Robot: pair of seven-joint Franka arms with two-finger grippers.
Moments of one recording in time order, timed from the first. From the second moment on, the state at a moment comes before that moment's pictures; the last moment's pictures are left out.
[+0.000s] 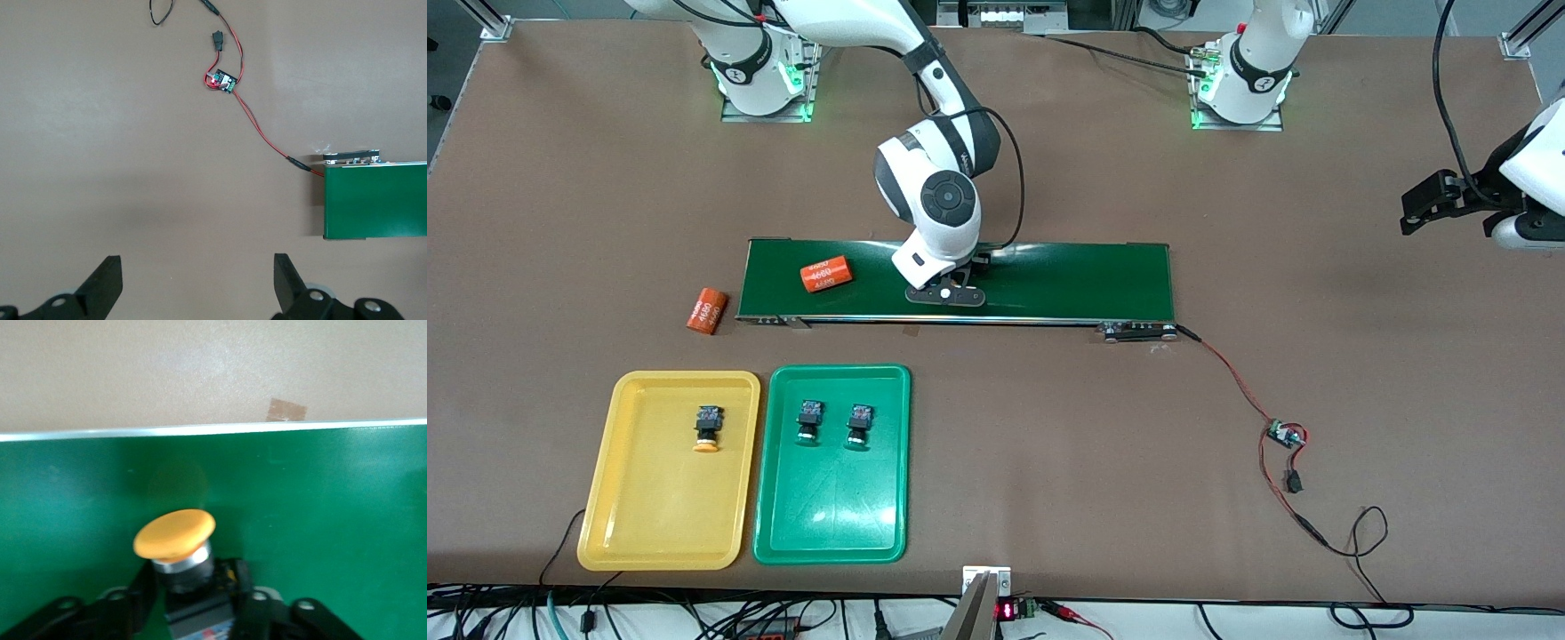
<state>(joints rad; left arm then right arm) 0.00 0.00 0.00 -1.61 0.04 1.59 0.03 1.05 0.65 -0.34 -1.67 0.24 2.12 0.68</state>
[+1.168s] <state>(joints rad) 0.00 0.00 0.00 -1.61 0.04 1.59 0.03 0.67 0.68 -0.50 -1.48 0.24 2.13 0.45</state>
